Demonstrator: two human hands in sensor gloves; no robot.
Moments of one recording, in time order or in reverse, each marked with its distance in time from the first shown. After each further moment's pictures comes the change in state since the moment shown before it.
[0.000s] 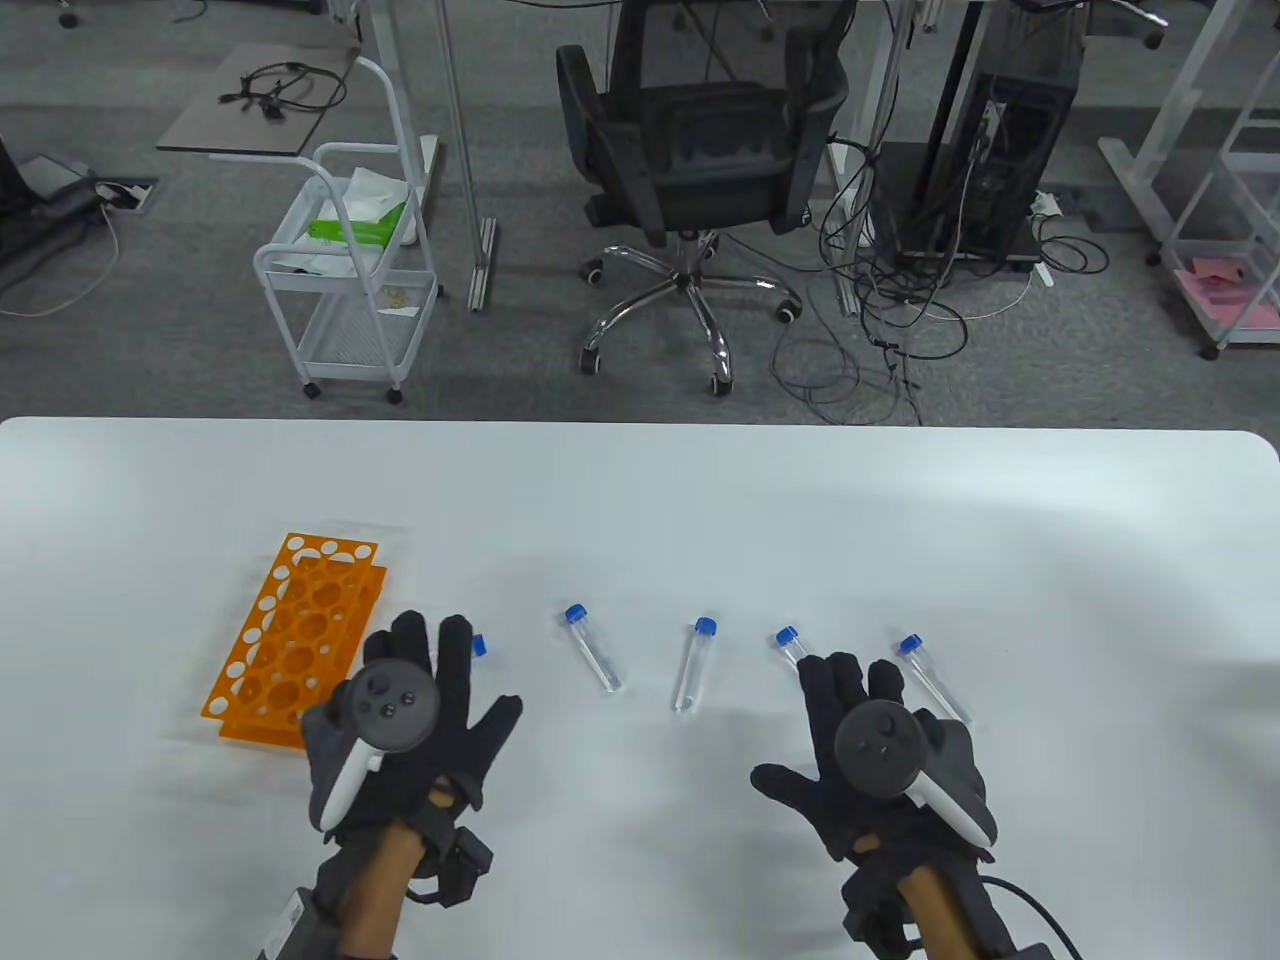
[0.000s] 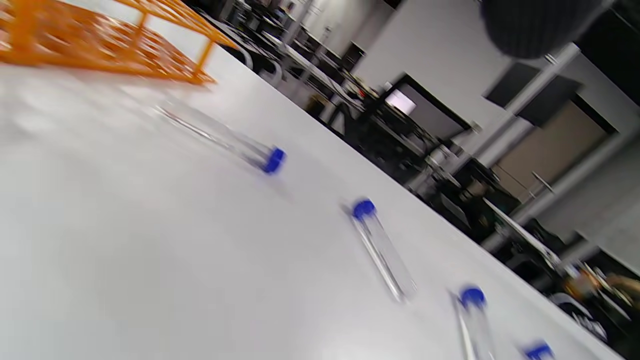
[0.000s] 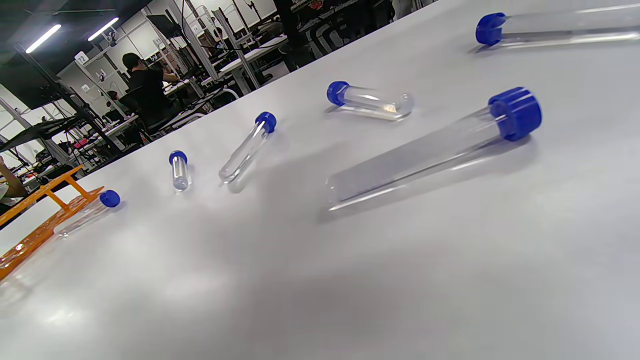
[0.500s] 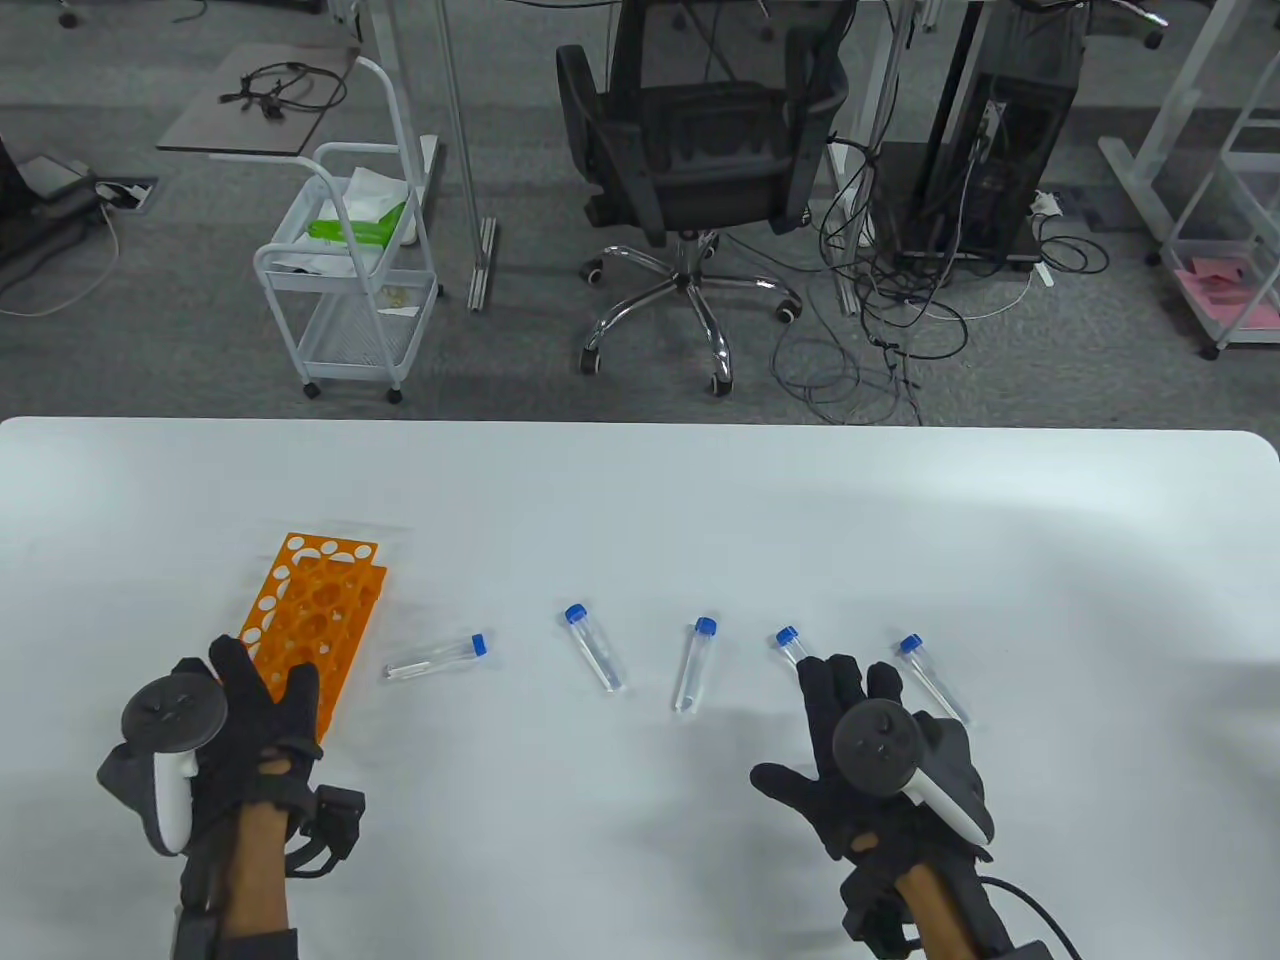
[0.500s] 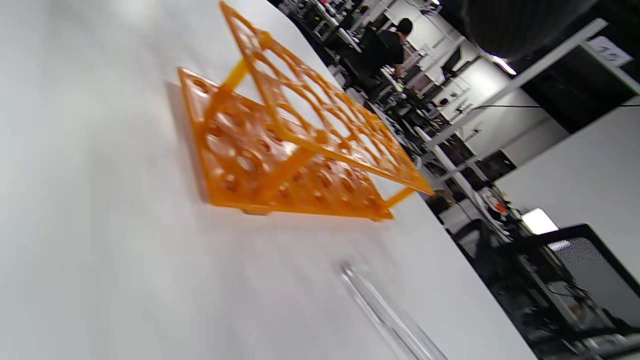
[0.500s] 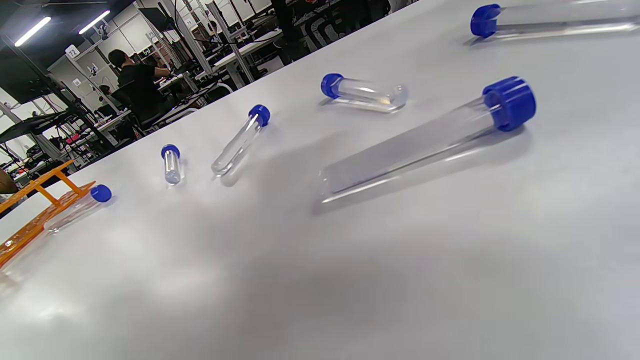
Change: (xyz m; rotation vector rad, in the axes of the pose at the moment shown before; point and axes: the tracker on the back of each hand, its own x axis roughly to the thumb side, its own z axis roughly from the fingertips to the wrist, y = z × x) left_hand -0.117 0.055 -0.007 0.228 0.440 0.251; right_hand -0.002 0.003 -0.002 0.015 0.019 0.007
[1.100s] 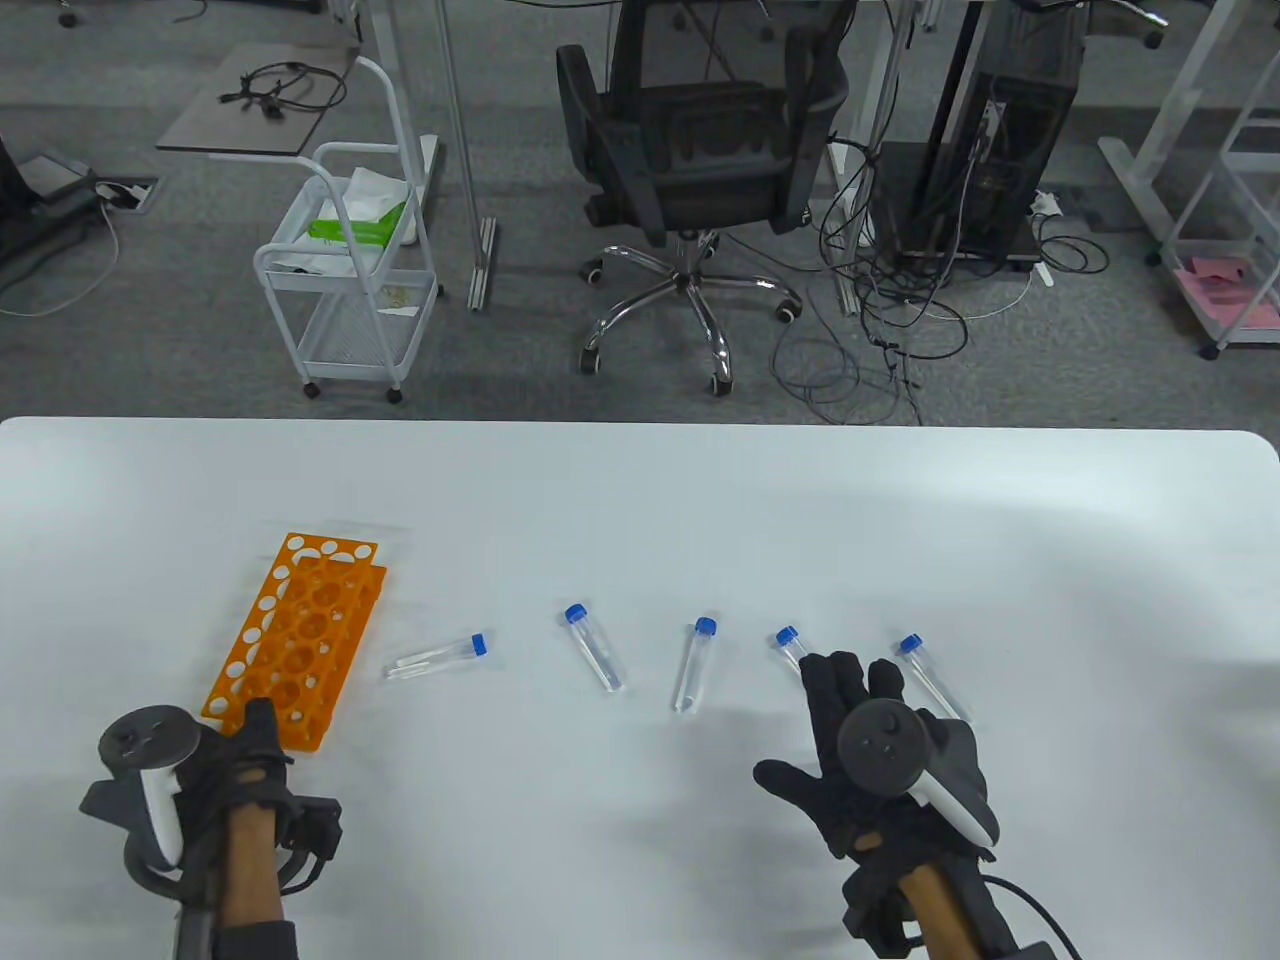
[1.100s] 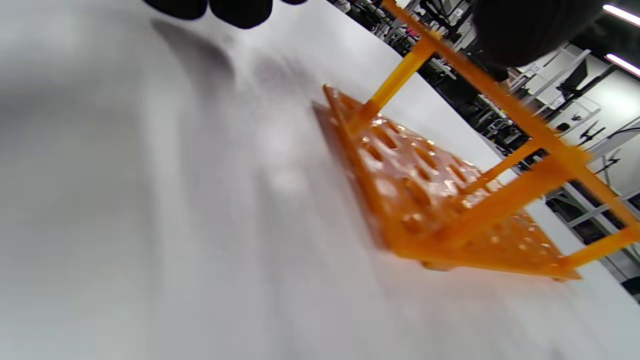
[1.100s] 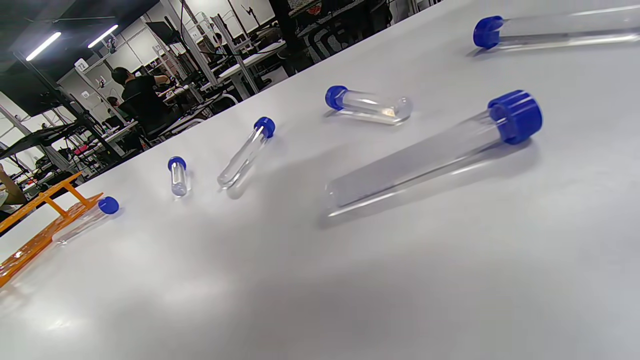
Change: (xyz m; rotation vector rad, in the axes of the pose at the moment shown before) left_hand -0.045 -0.006 -0.018 0.105 0.272 -0.055; right_hand -0.001 -0.003 0.000 -0.030 -0.012 -0.015
